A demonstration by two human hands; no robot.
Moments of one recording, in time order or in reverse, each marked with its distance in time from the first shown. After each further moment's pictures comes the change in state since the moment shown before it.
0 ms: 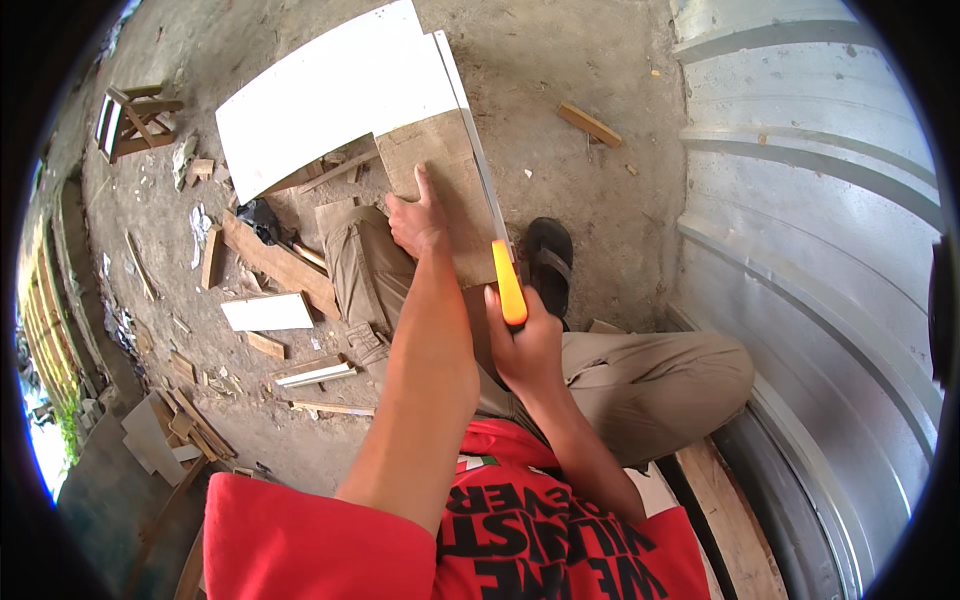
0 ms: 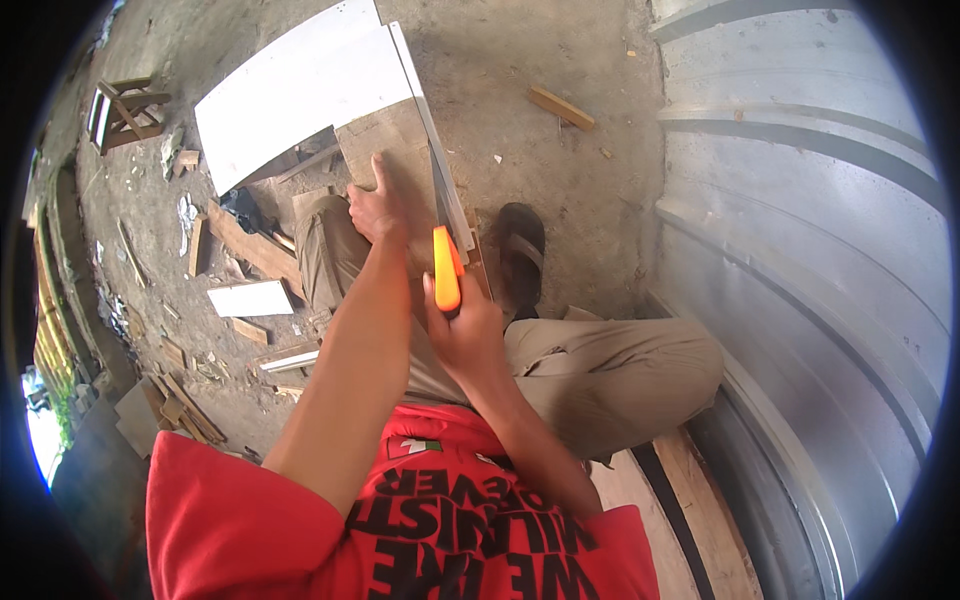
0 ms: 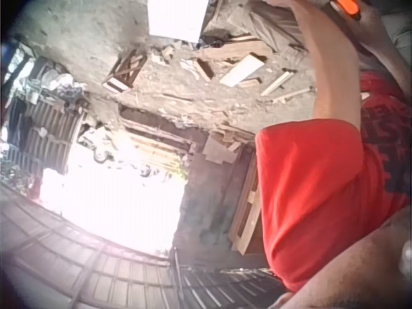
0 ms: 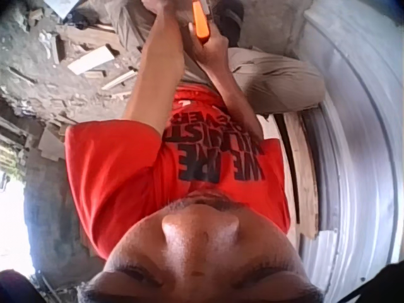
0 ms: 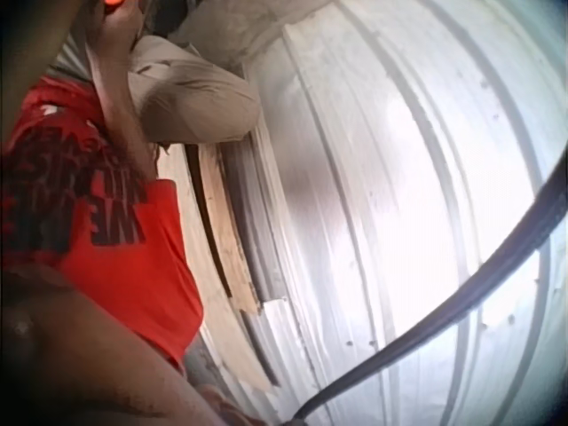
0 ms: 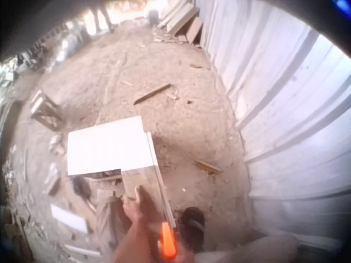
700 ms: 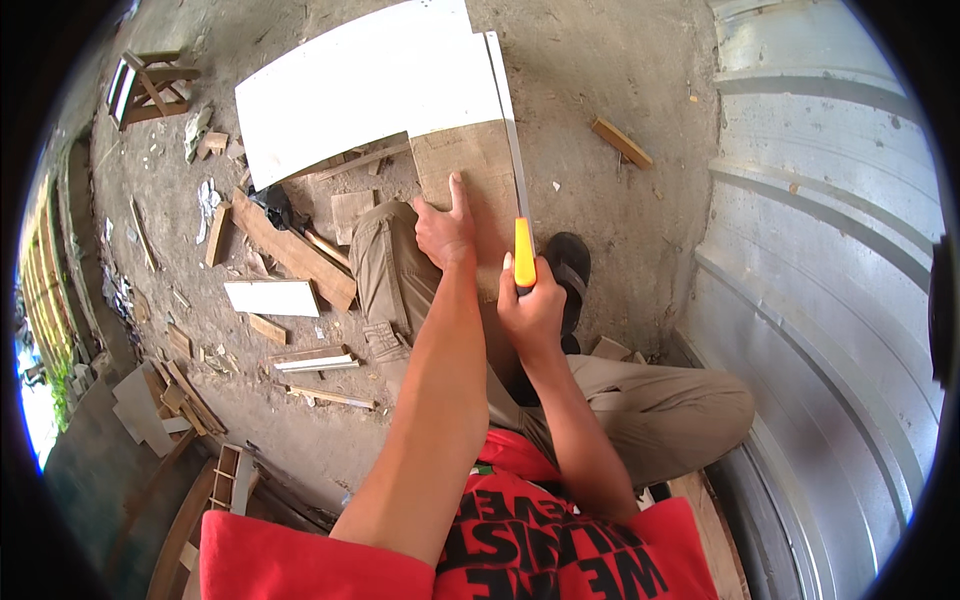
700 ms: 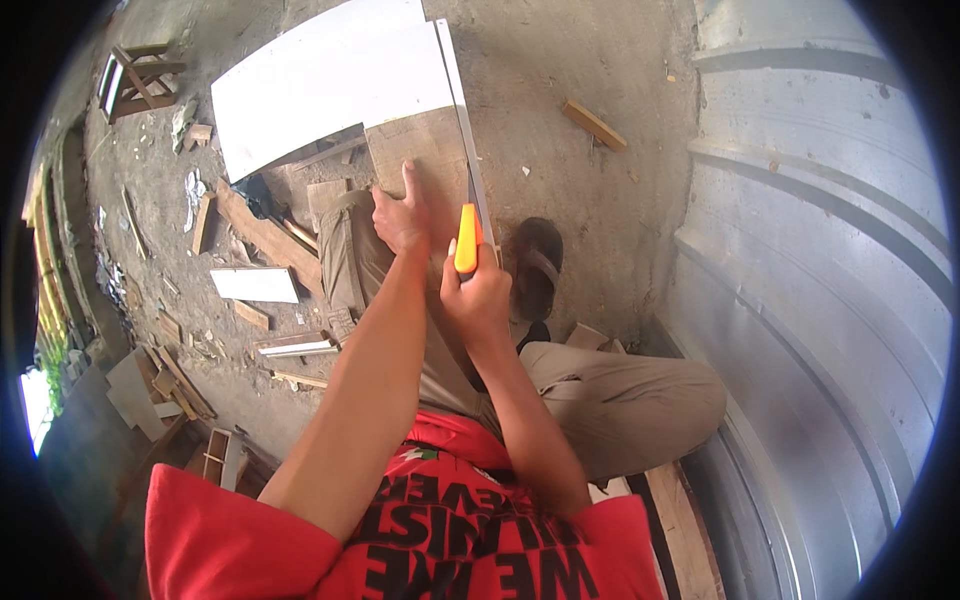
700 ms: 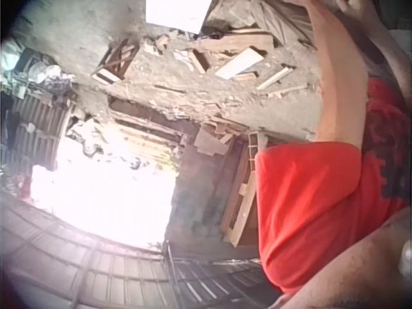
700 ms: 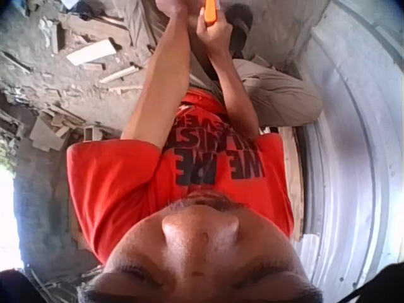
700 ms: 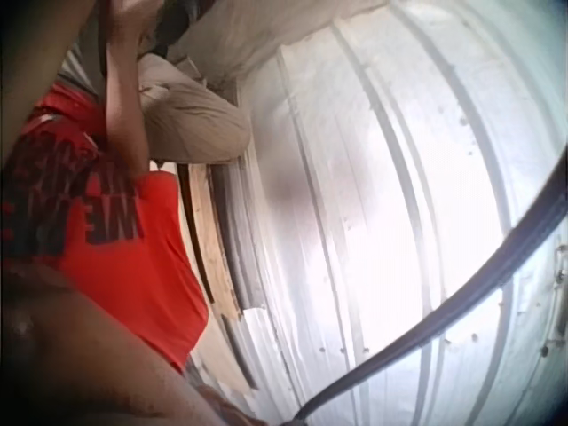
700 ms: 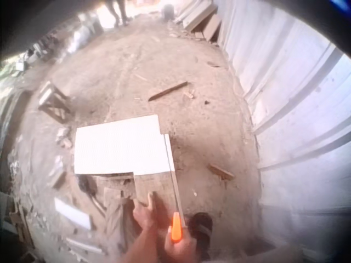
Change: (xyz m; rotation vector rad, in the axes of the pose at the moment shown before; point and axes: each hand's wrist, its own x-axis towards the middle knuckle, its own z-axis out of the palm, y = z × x) left_hand 0.004 0.008 -0.010 -0.025 -0.134 -0.019; right_hand 0.063 0.031 0.052 -0.041 0.081 -0.073
